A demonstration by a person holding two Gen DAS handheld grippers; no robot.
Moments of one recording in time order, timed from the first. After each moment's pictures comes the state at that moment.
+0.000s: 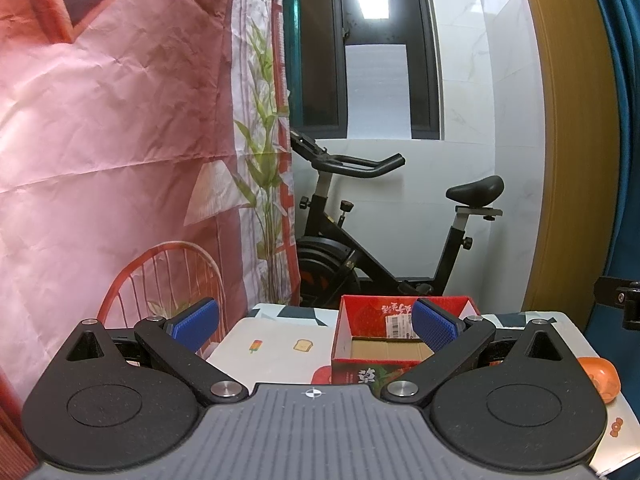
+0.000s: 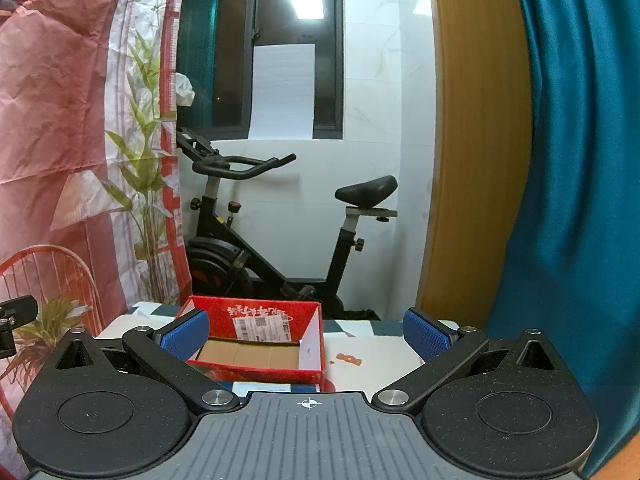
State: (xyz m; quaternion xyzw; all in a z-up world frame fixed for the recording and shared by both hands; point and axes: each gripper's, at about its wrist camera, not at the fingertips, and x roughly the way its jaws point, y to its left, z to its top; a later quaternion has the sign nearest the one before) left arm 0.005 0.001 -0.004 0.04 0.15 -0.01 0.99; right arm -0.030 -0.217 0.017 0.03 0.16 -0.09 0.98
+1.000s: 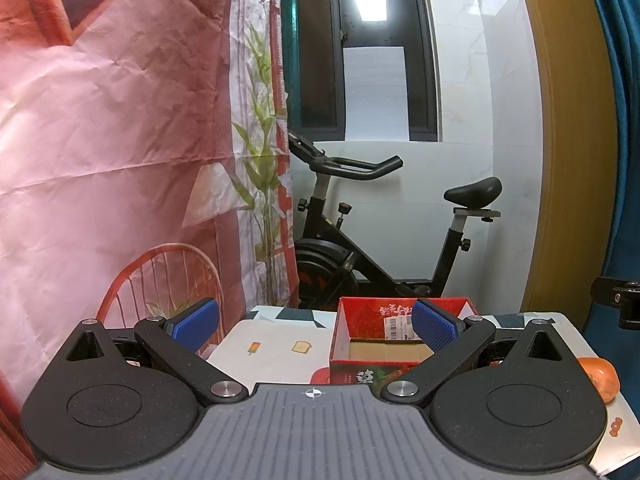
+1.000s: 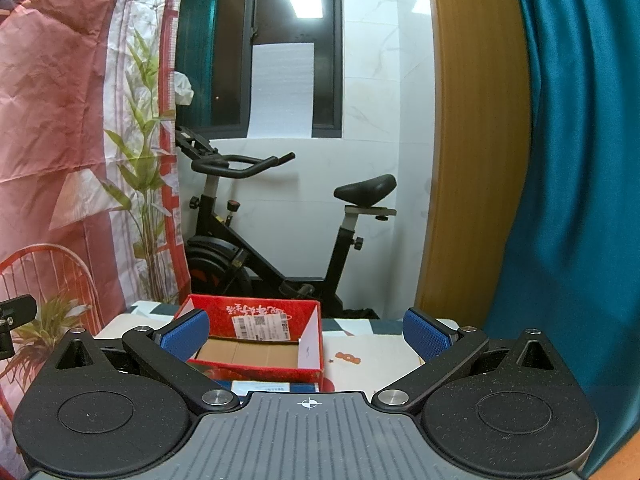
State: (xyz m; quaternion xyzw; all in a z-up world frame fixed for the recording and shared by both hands) left arm 0.005 0.002 -0.005 0.04 0.14 -0.01 0.99; right arm -0.029 -0.216 0.015 0.03 0.17 -0.09 0.98
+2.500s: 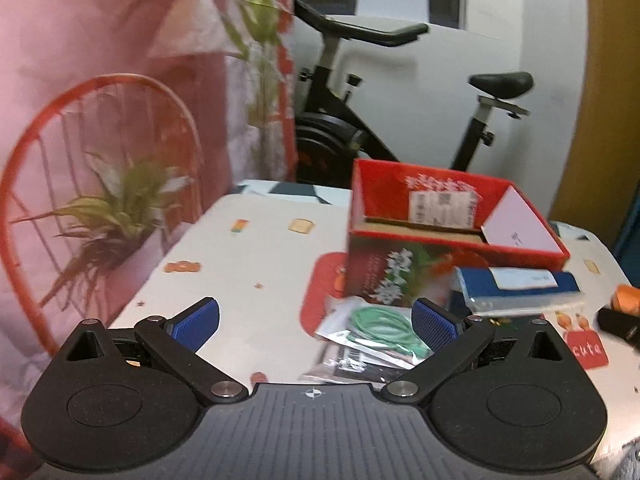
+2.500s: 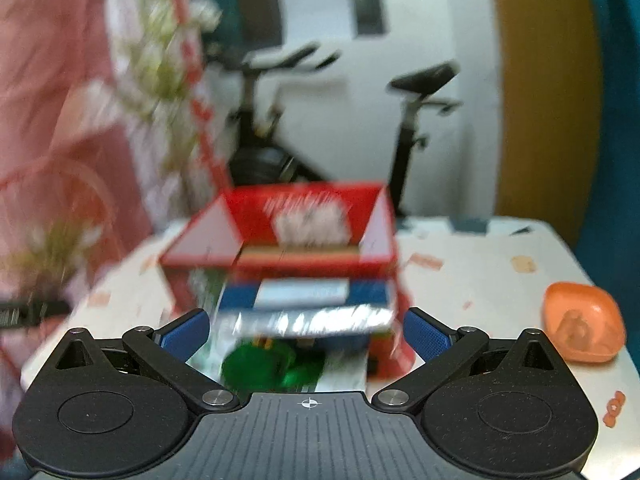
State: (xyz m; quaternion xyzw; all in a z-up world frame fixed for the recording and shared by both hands) left arm 0.136 0.040 -0.153 0.02 0.30 -0.02 0.95; right arm 0.079 -0.223 -0.157 0.09 0.28 0.01 0.96
